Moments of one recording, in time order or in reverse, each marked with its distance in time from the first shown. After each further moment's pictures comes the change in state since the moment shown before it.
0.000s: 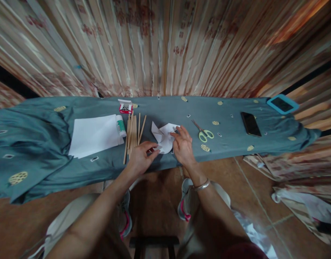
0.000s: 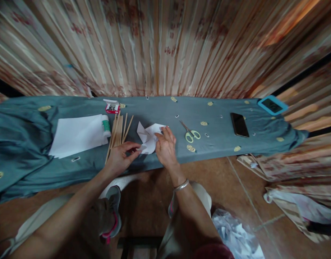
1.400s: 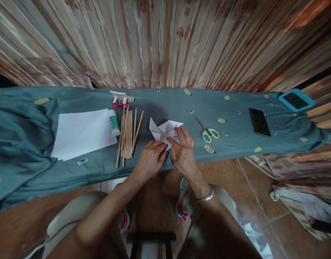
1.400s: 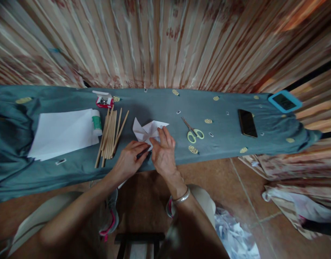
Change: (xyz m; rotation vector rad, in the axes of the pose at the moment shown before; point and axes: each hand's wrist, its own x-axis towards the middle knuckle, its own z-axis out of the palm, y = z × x) left_hand 0.014 0.006 0.037 0.183 -0.124 0.100; right_hand -0.011 -0.001 -0.001 -0.152 -0.062 -0.133
